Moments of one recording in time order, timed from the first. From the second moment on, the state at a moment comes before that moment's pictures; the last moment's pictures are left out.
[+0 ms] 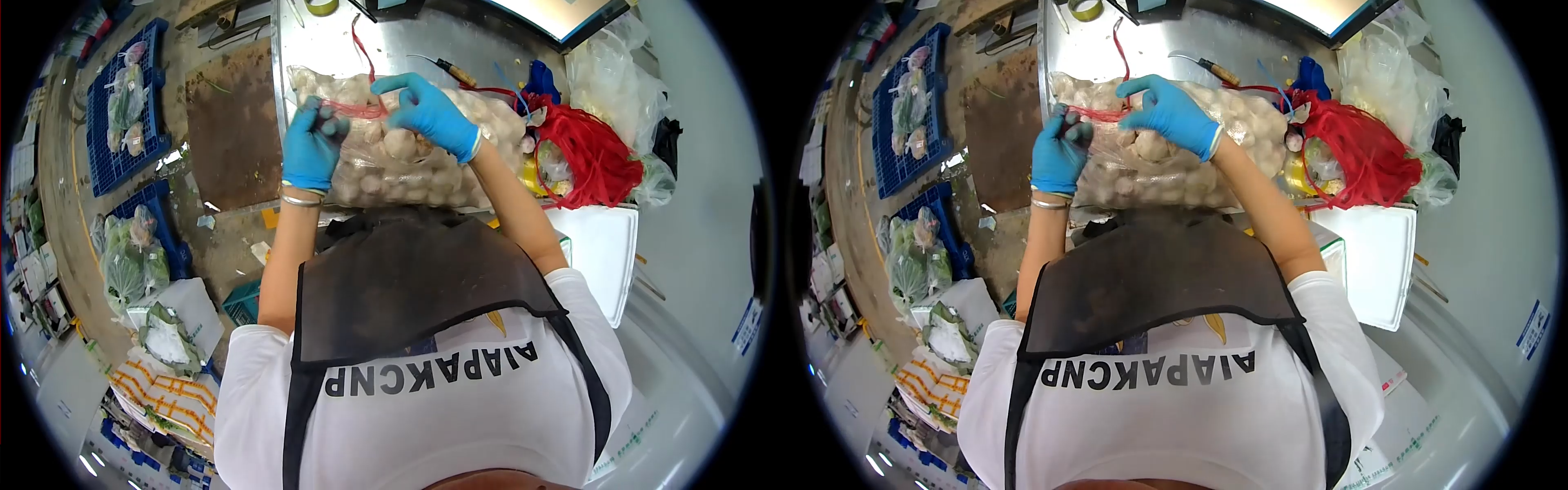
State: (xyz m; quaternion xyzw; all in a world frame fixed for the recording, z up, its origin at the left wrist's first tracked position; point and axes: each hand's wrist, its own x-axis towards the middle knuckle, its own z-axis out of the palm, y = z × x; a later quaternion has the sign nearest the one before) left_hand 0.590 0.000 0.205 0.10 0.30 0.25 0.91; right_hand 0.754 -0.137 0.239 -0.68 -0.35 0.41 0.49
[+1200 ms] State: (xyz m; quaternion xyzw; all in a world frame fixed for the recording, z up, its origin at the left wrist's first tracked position) left_hand 0.598 0.063 0.234 0.53 0.48 0.22 0.66; right_hand 0.821 -0.151 0.220 -0.74 -0.51 0.25 0.37
